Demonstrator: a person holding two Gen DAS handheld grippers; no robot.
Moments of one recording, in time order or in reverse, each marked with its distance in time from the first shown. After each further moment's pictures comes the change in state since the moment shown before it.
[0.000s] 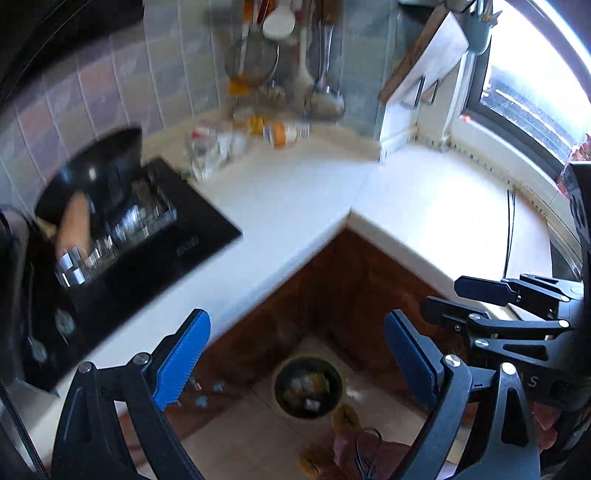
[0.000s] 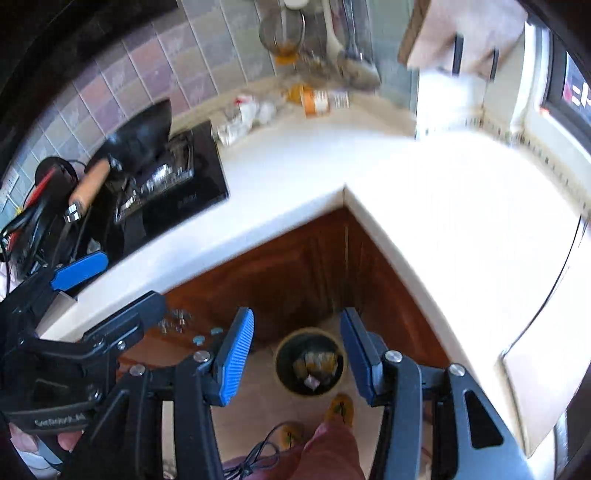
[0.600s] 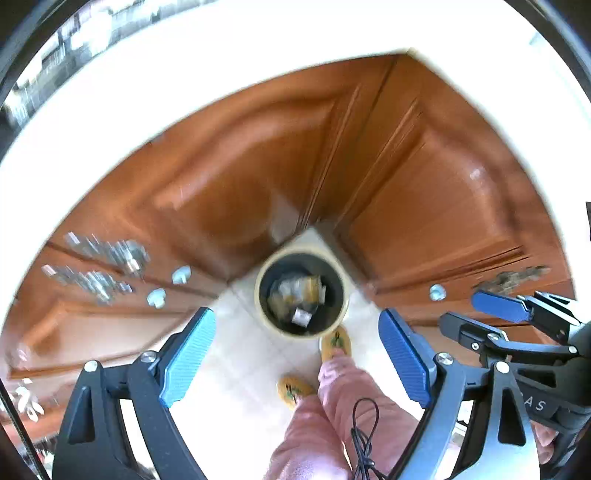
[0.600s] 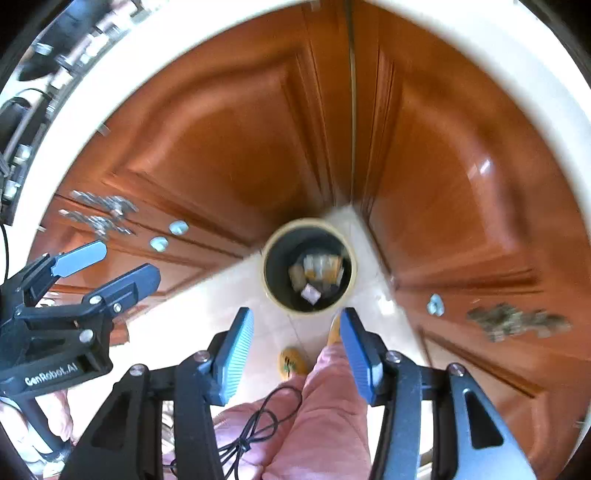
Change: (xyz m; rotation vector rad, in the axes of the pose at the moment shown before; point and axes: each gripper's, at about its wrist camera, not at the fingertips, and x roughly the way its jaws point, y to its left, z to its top) left arm 0.148 0.013 -0.132 -0.147 0.388 -0.037; right arm 0.153 -0.021 -0.111 0.028 0.379 0.007
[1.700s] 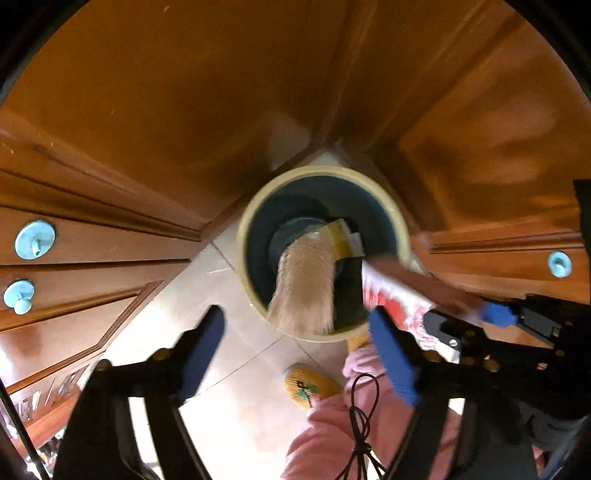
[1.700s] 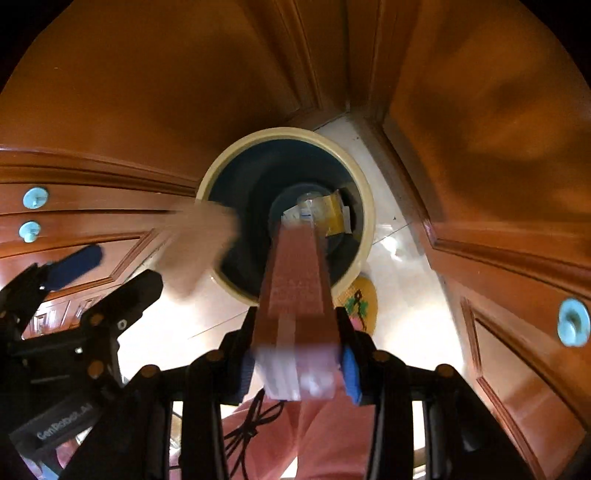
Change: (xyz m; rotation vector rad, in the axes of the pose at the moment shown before) left arm 0.301 0.020 -0.048 -0.005 0.264 0.033; right arm 0.283 -0.049 -0.013 0.101 0.283 0.006
